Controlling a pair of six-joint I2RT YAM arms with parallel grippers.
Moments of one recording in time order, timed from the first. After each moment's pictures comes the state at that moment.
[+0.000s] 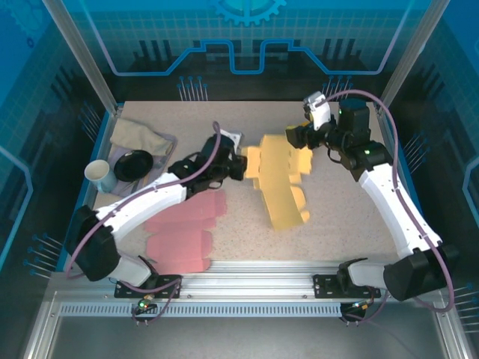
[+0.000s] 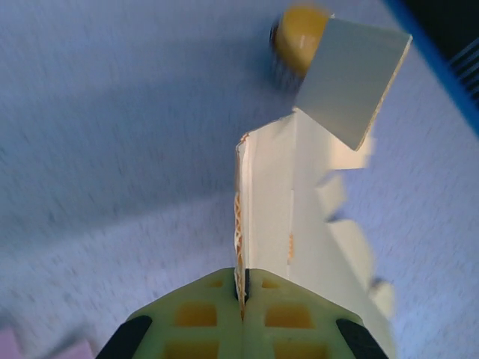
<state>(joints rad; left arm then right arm) -0.67 1.44 1.20 -0.37 -0.07 -0.41 0.24 1.30 1.34 -0.45 -0.36 -0.21</state>
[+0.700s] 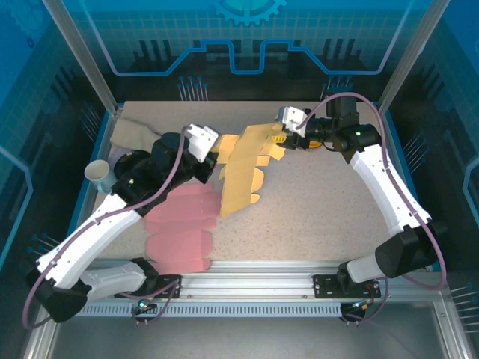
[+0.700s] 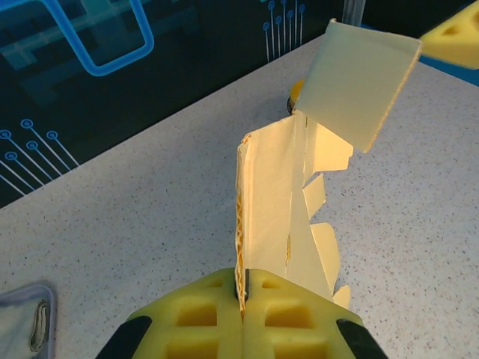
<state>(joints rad) -0.63 1.08 1.19 -0.54 -0.10 0.08 0.27 1.45 1.49 -0.62 -0.72 -0.97</state>
